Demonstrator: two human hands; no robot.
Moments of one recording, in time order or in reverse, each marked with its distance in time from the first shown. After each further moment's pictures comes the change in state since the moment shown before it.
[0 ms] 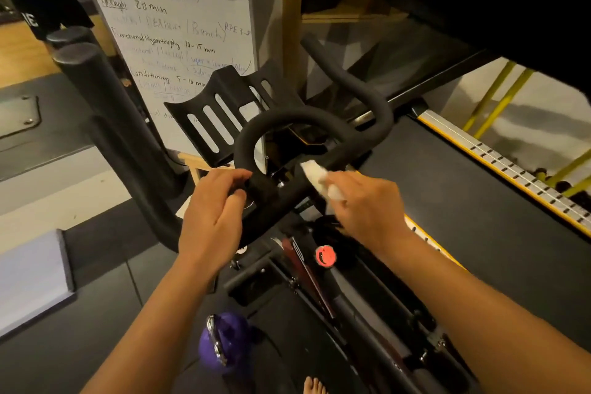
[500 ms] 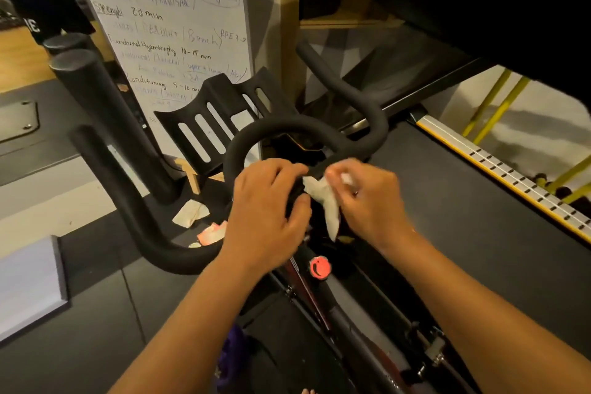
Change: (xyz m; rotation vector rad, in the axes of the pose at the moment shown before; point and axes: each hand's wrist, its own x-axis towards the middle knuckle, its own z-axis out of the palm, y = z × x) left_hand 0.015 0.049 0.043 0.256 -0.090 0.295; right_hand 0.021 0.016 -0.009 0.349 0.101 0.137
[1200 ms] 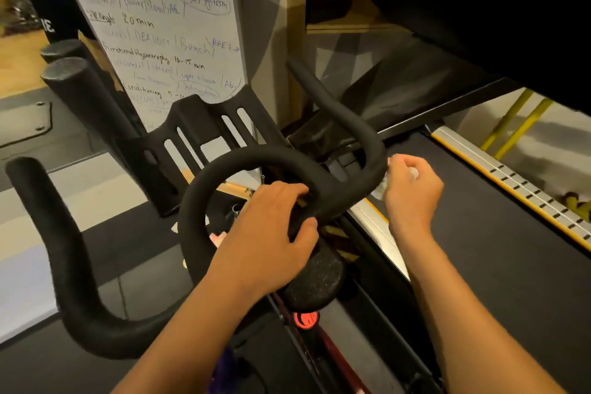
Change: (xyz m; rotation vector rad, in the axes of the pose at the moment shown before) left_hand 0.068 0.013 0.043 -0.016 -0.188 -0.139; right_hand 0.074 0.123 0.008 0.301 0.451 0.818
